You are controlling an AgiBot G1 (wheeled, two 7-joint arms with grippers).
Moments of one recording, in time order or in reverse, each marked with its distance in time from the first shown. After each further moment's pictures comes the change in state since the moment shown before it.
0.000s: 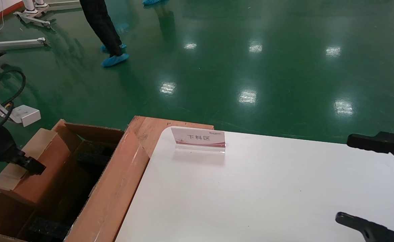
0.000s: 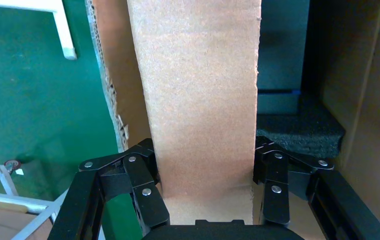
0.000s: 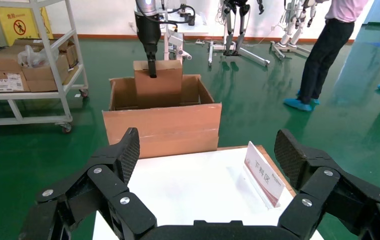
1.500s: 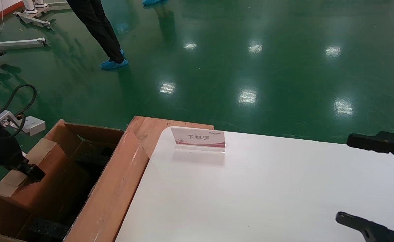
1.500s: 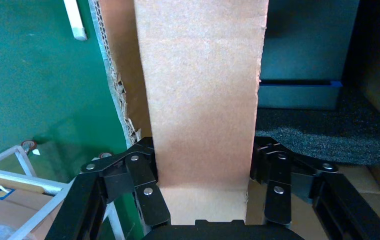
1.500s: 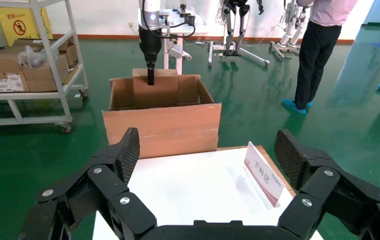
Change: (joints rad) left arm 0.249 0.087 -0.021 0.251 -0.081 -0.036 0.111; right arm 0.000 0.001 -0.002 0.000 0.002 0.001 -0.001
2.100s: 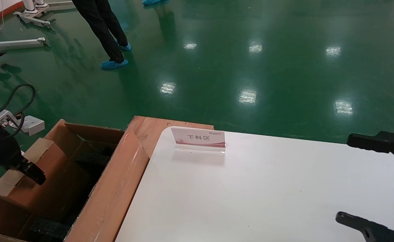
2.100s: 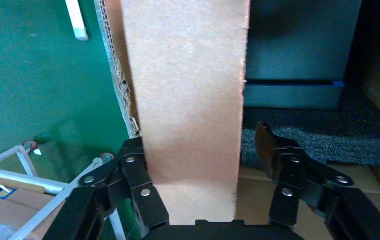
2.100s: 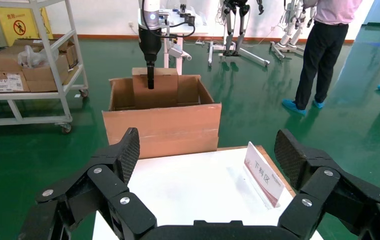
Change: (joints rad) left arm -0.007 -0.003 0.002 -0.005 0.005 0.000 -0.001; right arm 0.000 0.000 0.000 0.000 0.000 0.000 0.000
